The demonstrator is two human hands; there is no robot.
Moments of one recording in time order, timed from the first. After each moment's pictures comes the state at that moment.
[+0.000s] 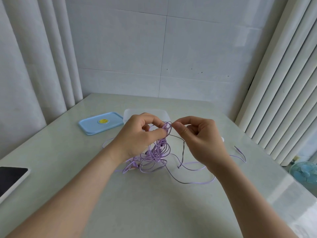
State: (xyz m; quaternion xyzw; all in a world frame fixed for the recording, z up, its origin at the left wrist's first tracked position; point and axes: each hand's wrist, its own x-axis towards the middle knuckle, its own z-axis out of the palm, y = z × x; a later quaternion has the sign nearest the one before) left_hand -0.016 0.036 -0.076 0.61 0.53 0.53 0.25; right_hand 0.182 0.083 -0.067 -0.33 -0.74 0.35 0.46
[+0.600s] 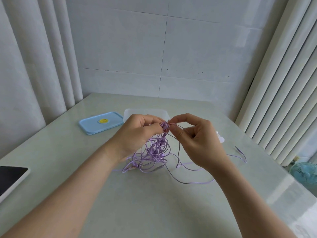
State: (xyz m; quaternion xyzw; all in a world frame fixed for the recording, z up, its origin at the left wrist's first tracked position) left_hand -0.018 0.031 -0.069 0.58 0.51 0.53 0.35; right_hand 0.181 0.078 -0.068 -0.30 -0.78 0.32 0.44
